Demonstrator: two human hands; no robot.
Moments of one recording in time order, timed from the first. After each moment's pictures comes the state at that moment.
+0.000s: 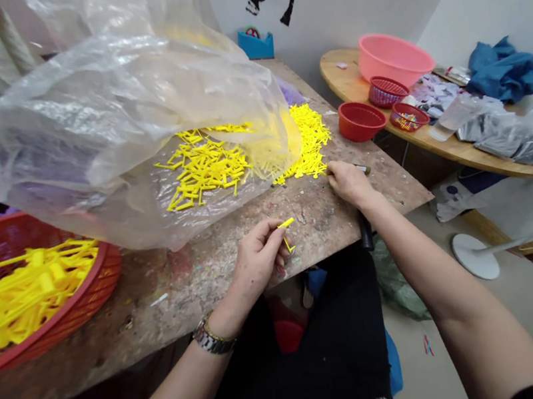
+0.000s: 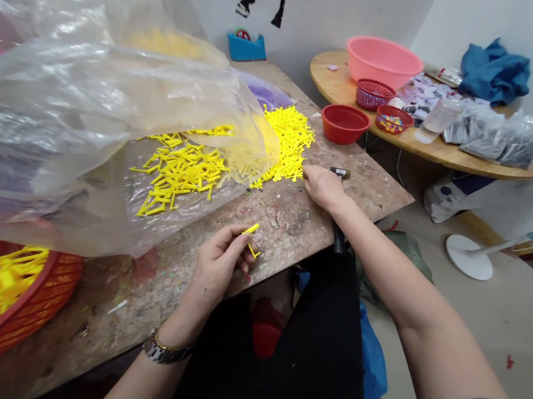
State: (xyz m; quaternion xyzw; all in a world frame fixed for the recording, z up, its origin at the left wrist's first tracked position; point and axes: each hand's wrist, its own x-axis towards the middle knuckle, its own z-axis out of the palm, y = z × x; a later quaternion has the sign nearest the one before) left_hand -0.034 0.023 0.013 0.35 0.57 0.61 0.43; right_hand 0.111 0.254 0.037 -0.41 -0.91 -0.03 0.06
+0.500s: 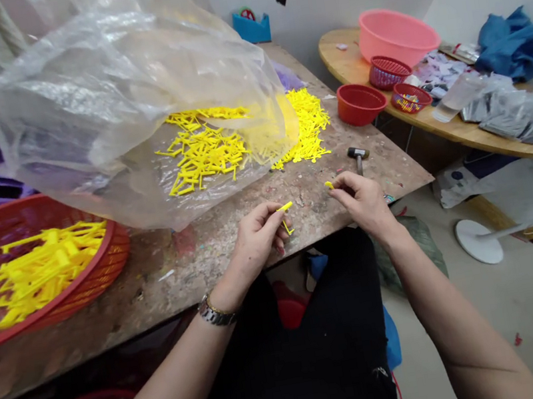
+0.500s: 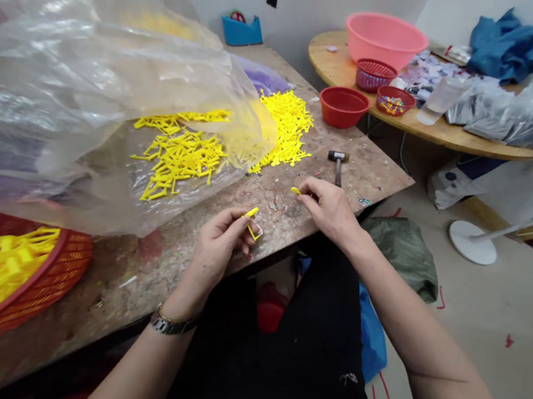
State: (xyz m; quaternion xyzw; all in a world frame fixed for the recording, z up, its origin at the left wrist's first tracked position) left_hand -0.030 0.020 0.019 0.35 0.57 0.60 0.44; right_hand 0.157 0.153 0.042 -0.34 -0.84 0.26 0.34
